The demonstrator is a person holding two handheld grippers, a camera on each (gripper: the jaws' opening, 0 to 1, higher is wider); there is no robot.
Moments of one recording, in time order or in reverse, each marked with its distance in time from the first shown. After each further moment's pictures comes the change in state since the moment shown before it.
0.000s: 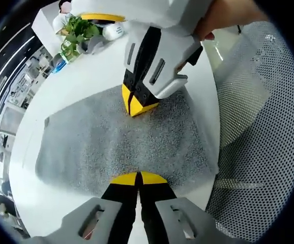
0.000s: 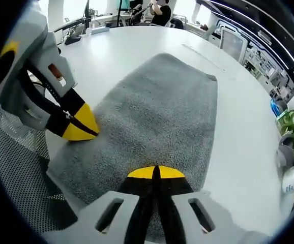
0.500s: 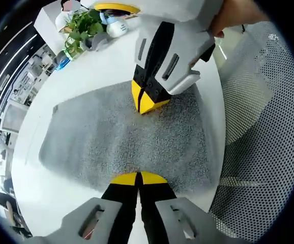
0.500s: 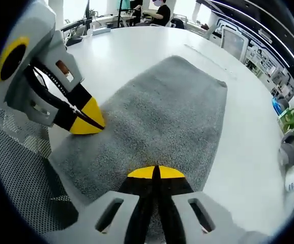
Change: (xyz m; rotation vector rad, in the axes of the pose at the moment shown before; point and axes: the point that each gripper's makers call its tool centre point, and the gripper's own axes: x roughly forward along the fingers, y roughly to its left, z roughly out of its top) left arm -0.001 0.010 -0.008 -0.010 0.015 0.029; right arm 0.000 0.007 0.001 0.032 -0.005 0.018
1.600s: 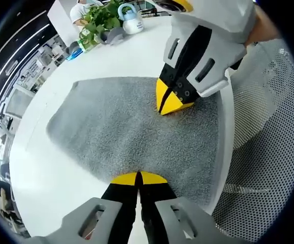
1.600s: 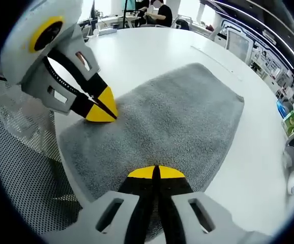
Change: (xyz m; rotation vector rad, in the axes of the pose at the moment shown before) left arm -0.002 0.015 -0.014 -0.096 0.001 0.030; right arm 0.000 0.016 0.004 -0.001 -0.004 0.051
